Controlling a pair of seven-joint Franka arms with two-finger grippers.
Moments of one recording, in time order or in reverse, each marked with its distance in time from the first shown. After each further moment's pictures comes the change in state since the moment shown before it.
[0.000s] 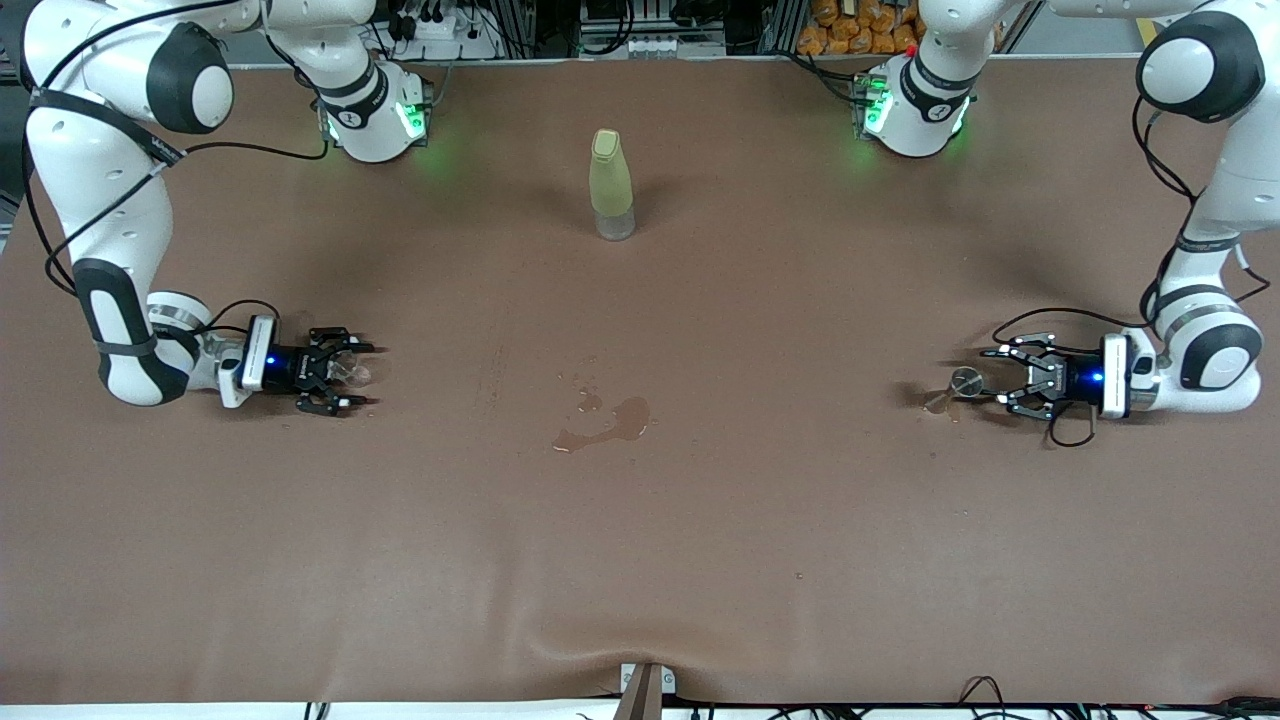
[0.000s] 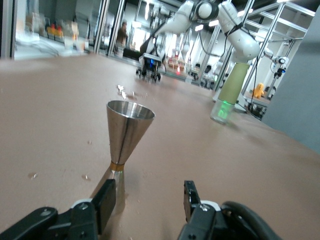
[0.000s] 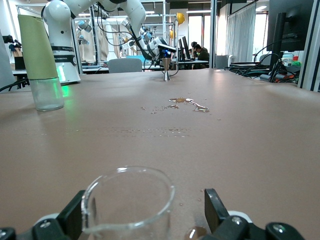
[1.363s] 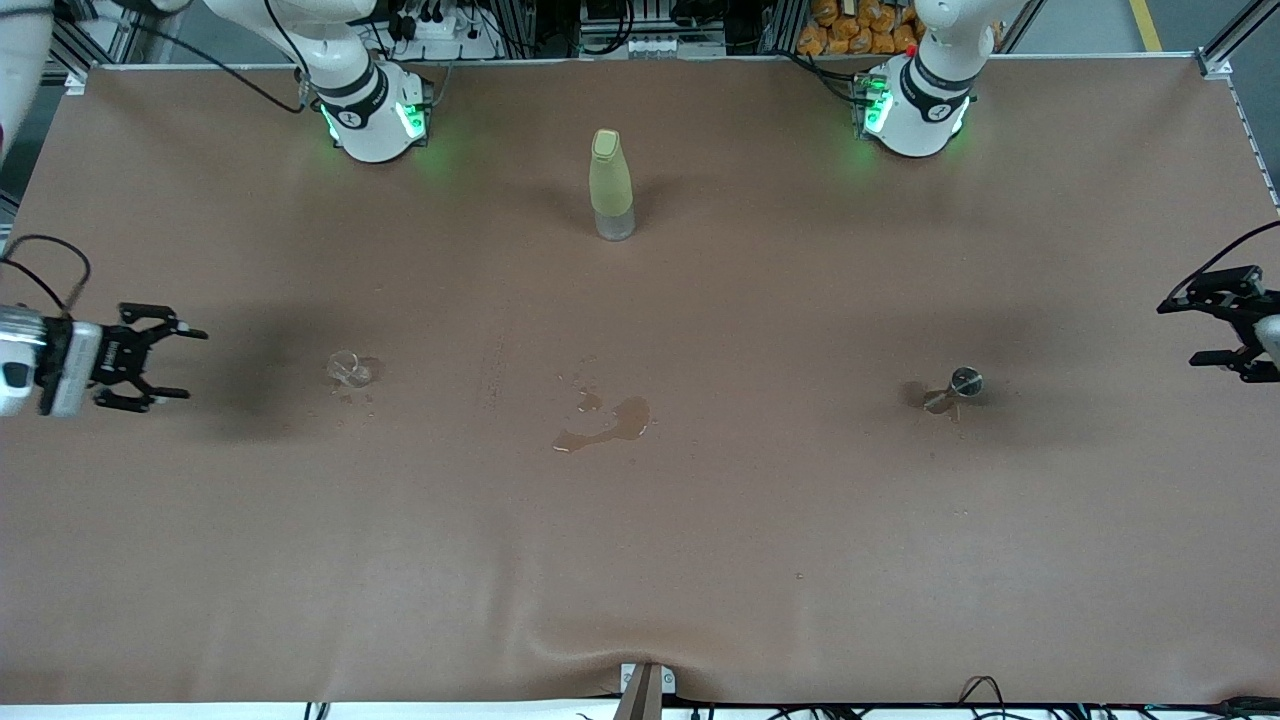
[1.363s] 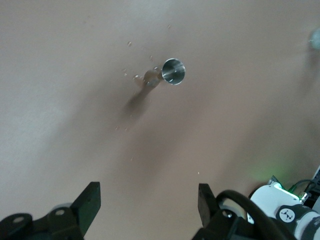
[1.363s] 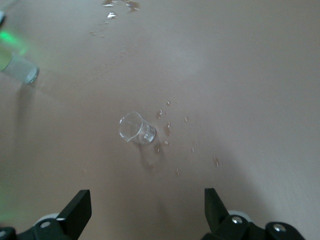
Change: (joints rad) left arm -0.174 -0.562 -0.037 0.134 0.698 0.022 -1.159; right arm 0.159 -0.444 -0.269 0.156 -0.660 0.166 1.133
